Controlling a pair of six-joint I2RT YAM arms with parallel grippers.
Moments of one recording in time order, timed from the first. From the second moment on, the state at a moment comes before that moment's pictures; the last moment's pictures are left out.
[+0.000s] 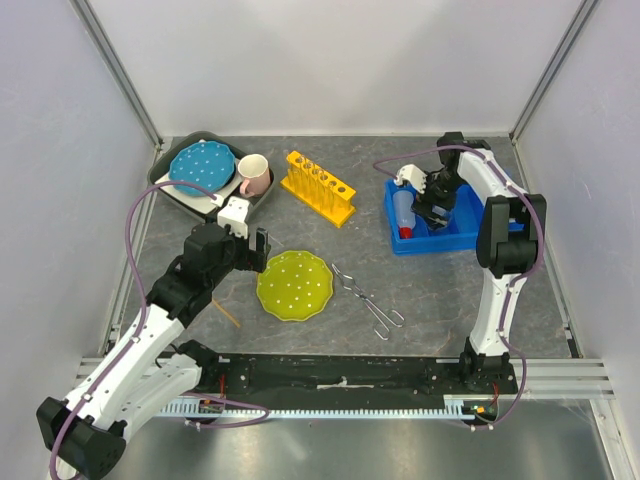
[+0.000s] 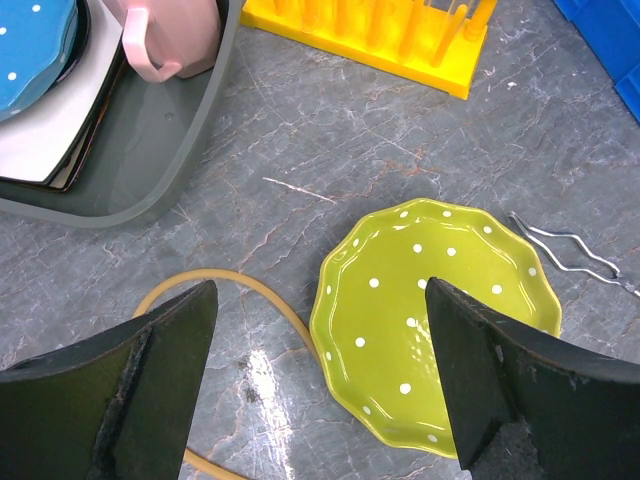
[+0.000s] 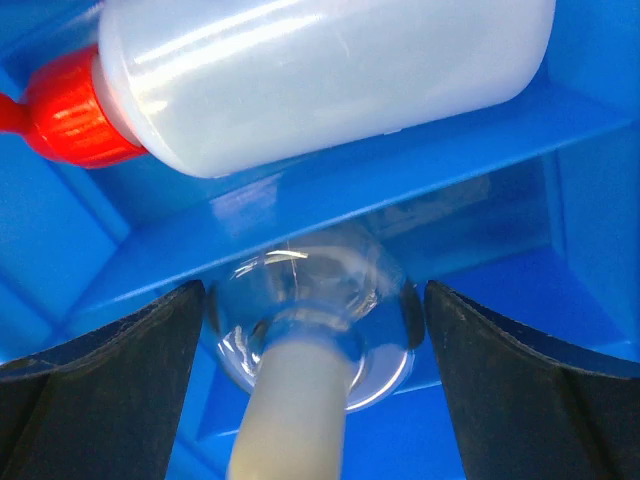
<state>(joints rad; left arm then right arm) -0.48 0.77 0.70 -0.37 -0.13 -0.06 0.06 2.11 1.76 -1.11 -0.26 -1.16</state>
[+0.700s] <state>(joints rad) -0.48 0.77 0.70 -0.37 -0.13 -0.06 0.06 1.90 1.78 -1.09 -0.36 -1.09</state>
